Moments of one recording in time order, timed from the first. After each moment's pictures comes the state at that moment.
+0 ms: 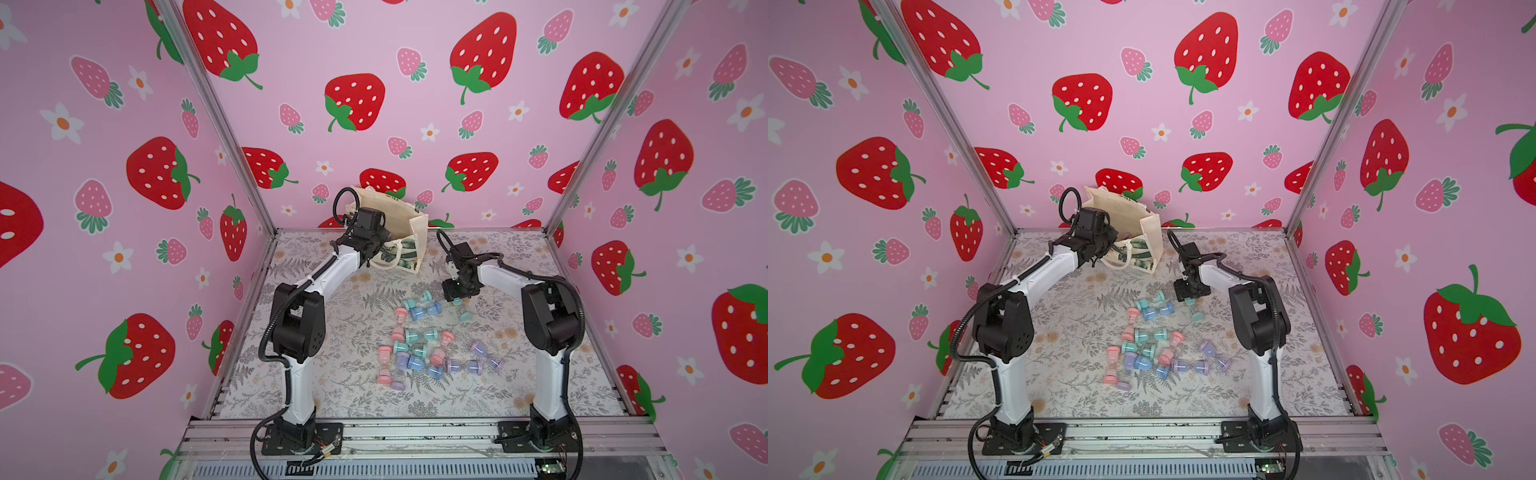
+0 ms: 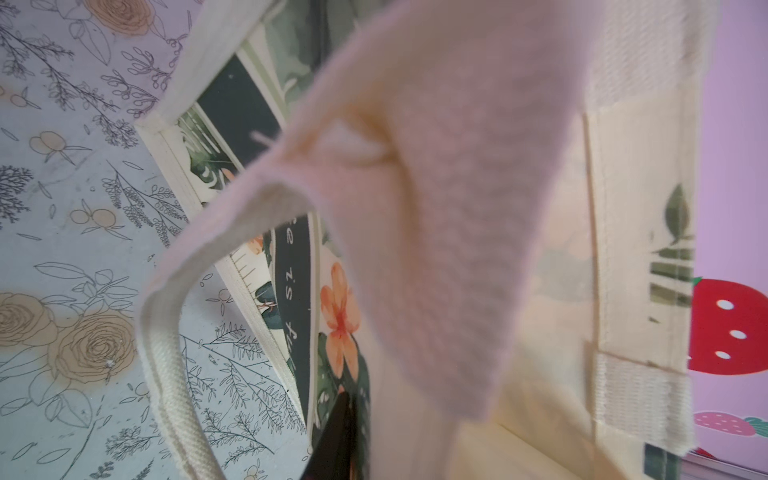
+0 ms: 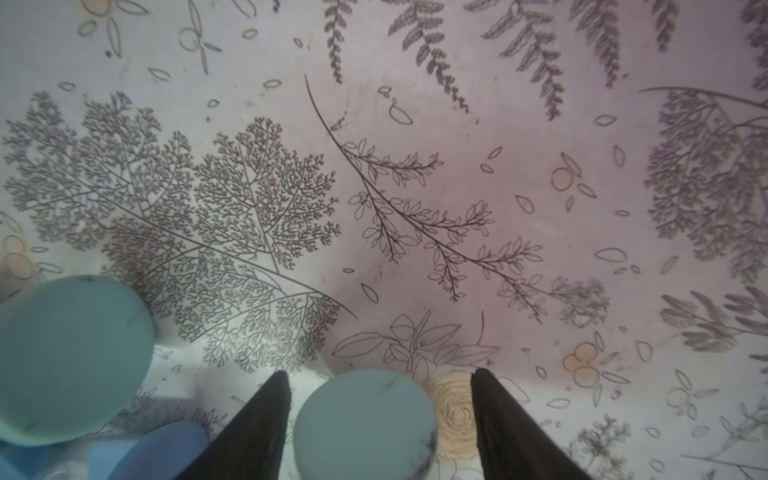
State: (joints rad) left arm -0.35 2.02 1.74 -0.35 -0.12 -1.15; right arm 0.50 2.07 1.50 -0.68 0.00 0.10
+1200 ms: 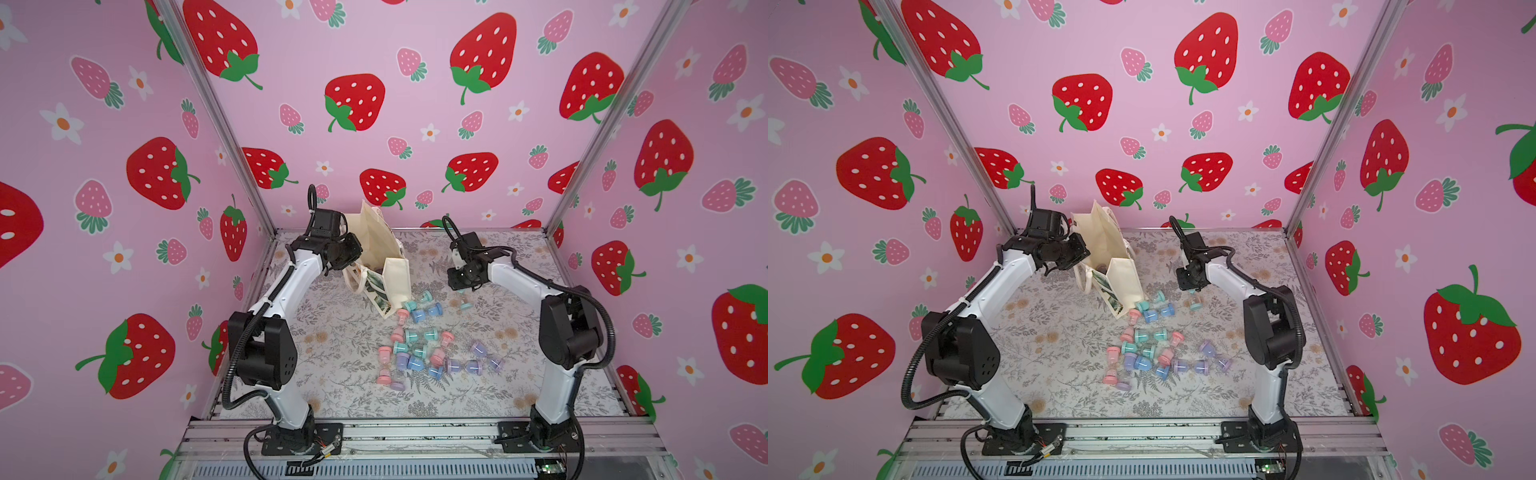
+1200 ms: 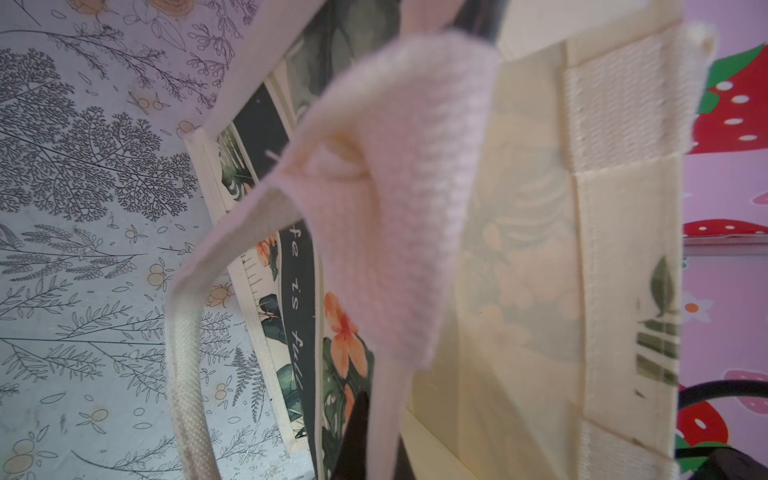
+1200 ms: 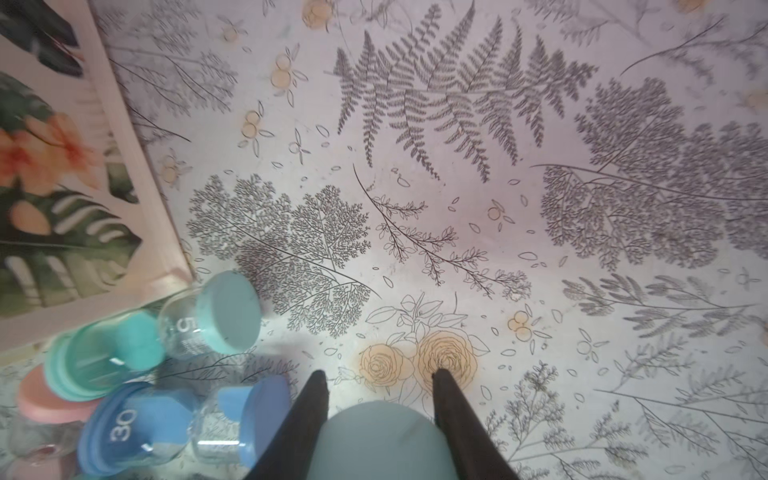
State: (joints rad) left arm -0.17 1.73 1.58 -0.67 0.28 -0.68; right arm 0.51 1.88 1.51 -0.69 0.01 0.14
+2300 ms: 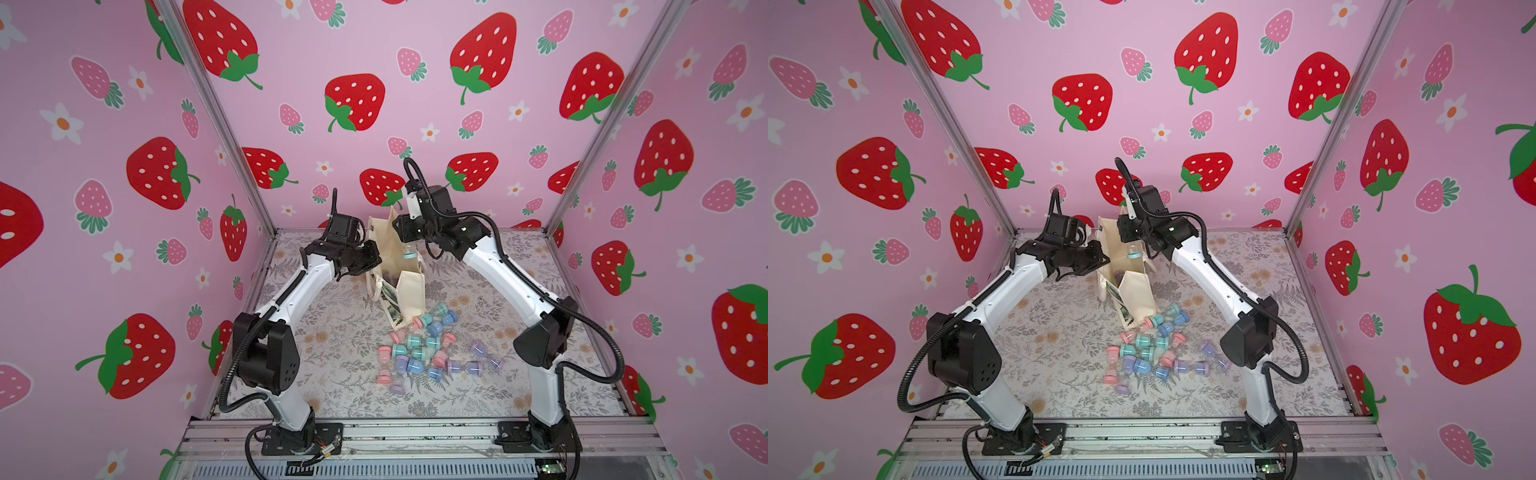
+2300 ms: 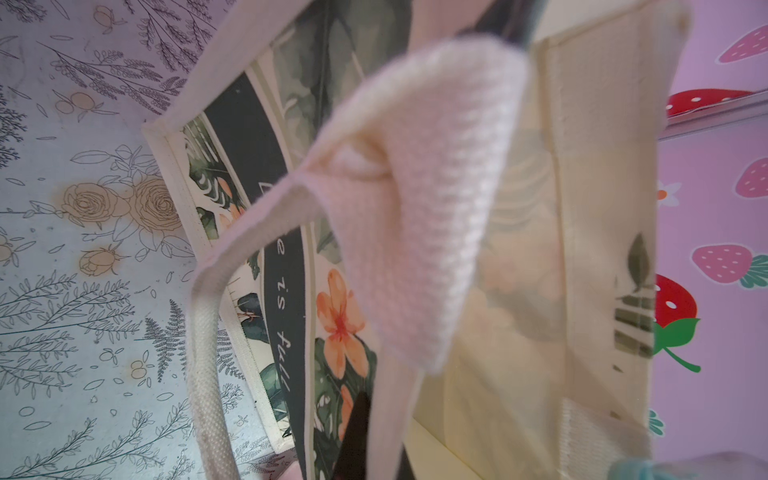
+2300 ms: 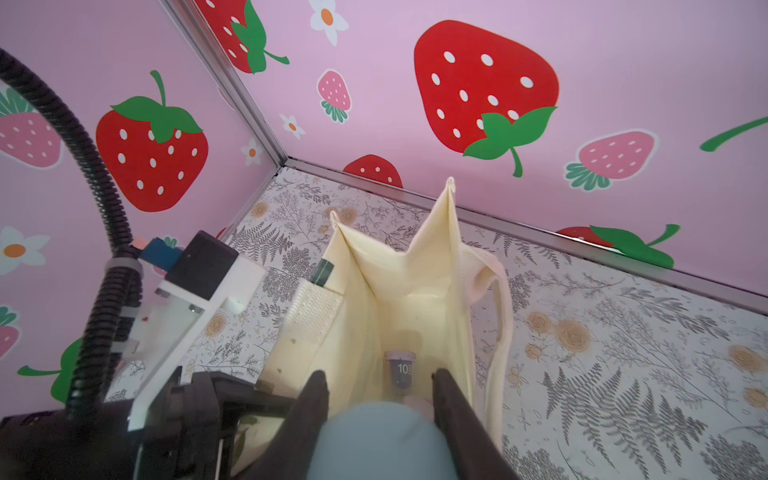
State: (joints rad) left arm -0.29 1.72 1.54 -0.65 0.37 -0.64; right arm 0.79 2.09 2.29 -0.69 0.04 0.25
